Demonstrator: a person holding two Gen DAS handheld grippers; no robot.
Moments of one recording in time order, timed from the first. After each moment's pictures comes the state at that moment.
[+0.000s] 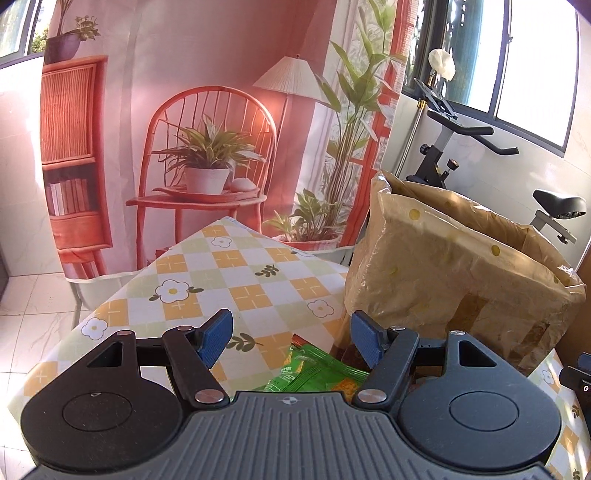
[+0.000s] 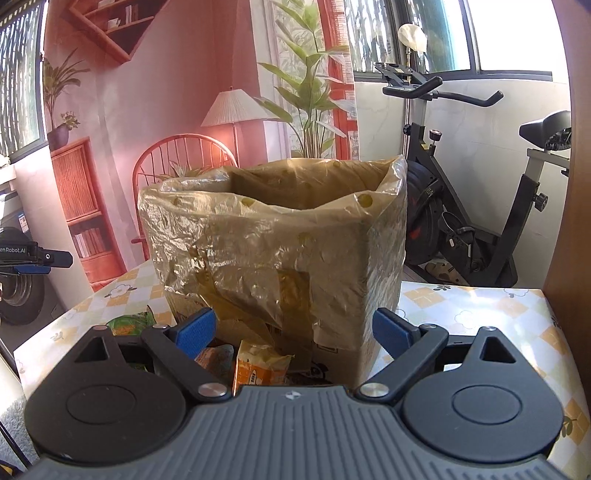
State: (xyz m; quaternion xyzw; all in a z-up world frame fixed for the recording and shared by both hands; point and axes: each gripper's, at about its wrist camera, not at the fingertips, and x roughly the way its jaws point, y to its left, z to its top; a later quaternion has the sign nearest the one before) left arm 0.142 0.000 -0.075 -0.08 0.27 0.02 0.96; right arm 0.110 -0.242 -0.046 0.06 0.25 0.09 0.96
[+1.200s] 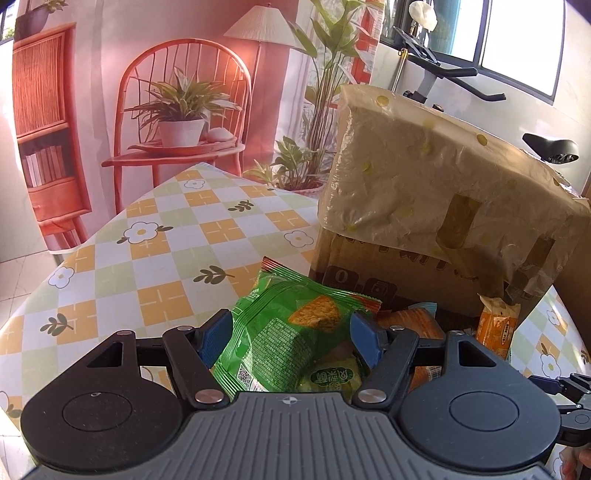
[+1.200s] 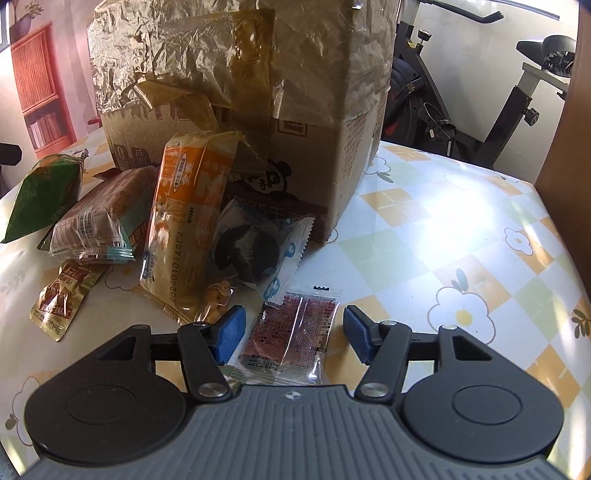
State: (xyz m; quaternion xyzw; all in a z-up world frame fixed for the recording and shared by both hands) left arm 0.136 -0.027 -0.129 -0.05 0.33 -0.01 0.94; right arm 0.108 -0.236 -0.160 0.00 0.40 0.04 0.91
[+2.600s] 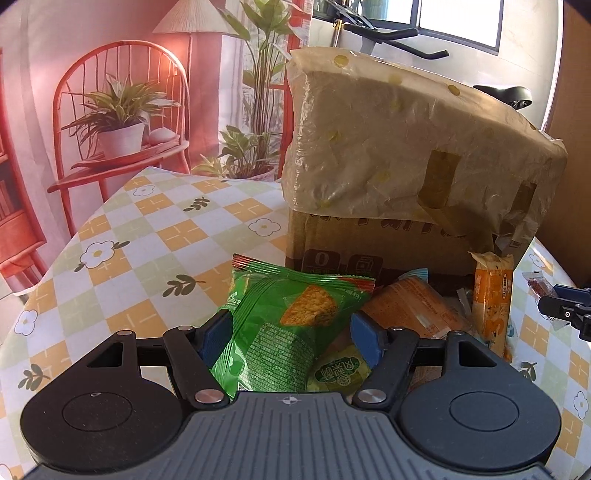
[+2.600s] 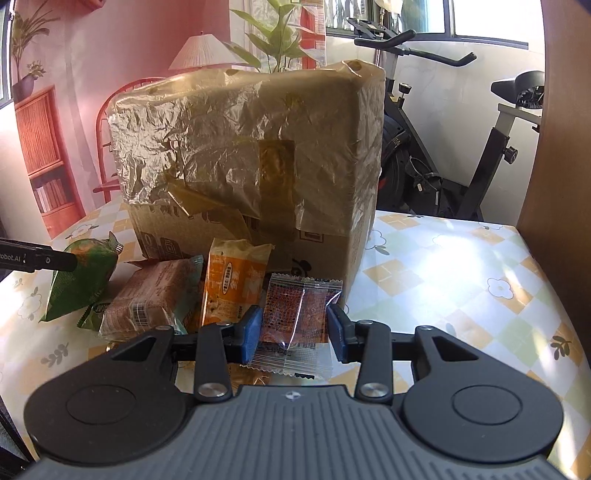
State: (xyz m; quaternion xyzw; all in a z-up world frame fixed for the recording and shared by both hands) left arm 0.163 -0.016 -0.151 0.01 0.35 -0.12 0.93; right arm 0.092 -0.219 -0.101 0.04 0.31 0.02 0.95
